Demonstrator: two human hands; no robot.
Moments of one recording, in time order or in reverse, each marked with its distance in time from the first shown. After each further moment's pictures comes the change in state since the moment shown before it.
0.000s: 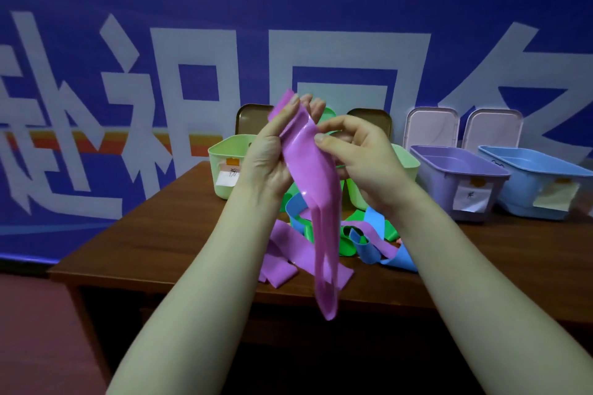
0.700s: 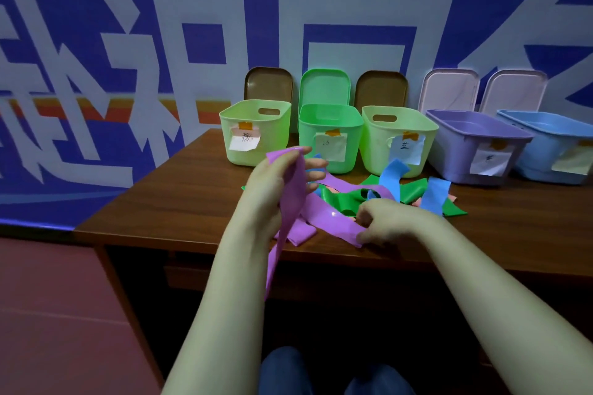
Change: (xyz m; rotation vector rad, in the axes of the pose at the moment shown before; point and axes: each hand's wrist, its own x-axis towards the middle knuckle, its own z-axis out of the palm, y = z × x) left_hand -0.070 -0.024 -0.072 0.520 0.240 -0.005; right_hand -0.042 0.129 -0.037 -1.164 -0.563 0.591
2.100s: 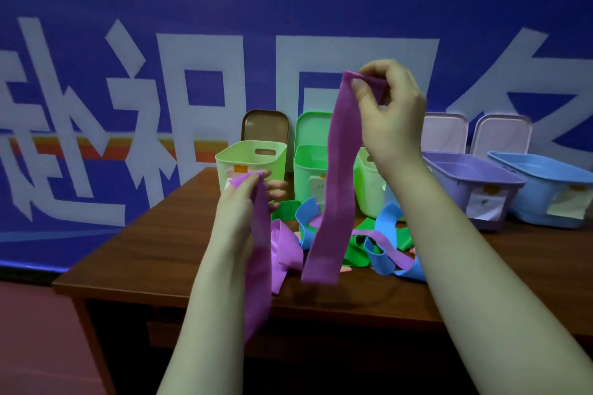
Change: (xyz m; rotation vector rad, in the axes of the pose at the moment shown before) left_hand 0.065 0.006 -0.030 0.106 0.252 0.133; right_hand -0.024 -0.086 -0.143 0.626 1.420 -0.575
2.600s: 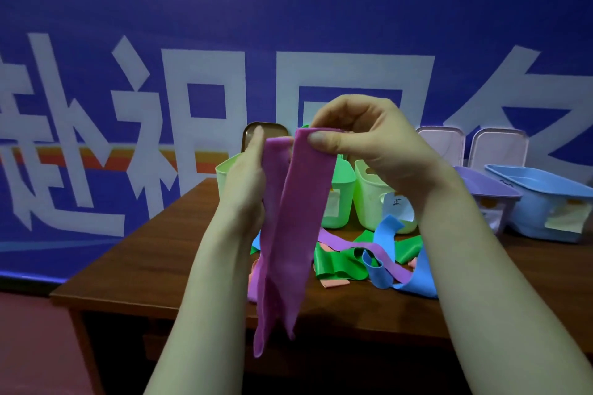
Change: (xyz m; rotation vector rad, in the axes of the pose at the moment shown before) left_hand -0.057 0.083 0.039 0.009 -0.179 0.094; right_hand 0.002 -0.042 -0.031 0.617 -0.743 0.259
